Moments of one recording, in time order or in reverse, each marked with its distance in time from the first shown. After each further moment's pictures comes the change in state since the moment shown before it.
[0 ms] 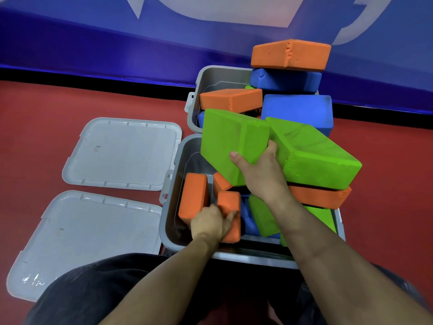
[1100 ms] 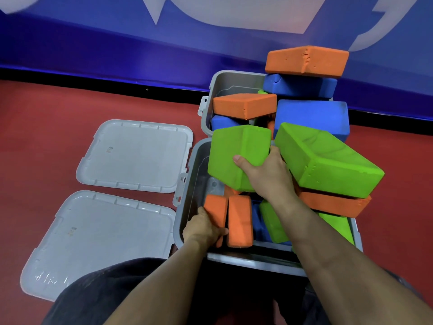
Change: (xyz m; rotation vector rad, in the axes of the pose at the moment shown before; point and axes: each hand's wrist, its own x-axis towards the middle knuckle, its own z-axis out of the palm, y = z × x) left_hand 0.013 -0.054 -0.016 -0.151 -0.160 -0.232; right_hand 0.002 -0.015 0.022 -0.167 0.019 0.013
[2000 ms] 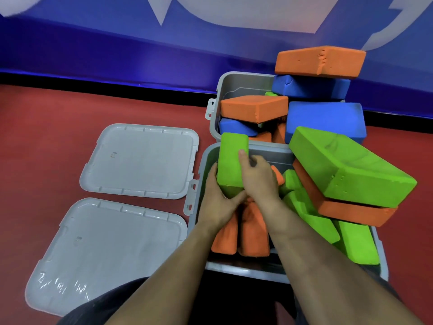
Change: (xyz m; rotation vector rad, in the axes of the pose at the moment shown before) left_hand 0.026 0.030 -0.054 -0.916 0.177 0.602; right_hand 0.030 -0.004 0.078 0.032 -0.023 0.075
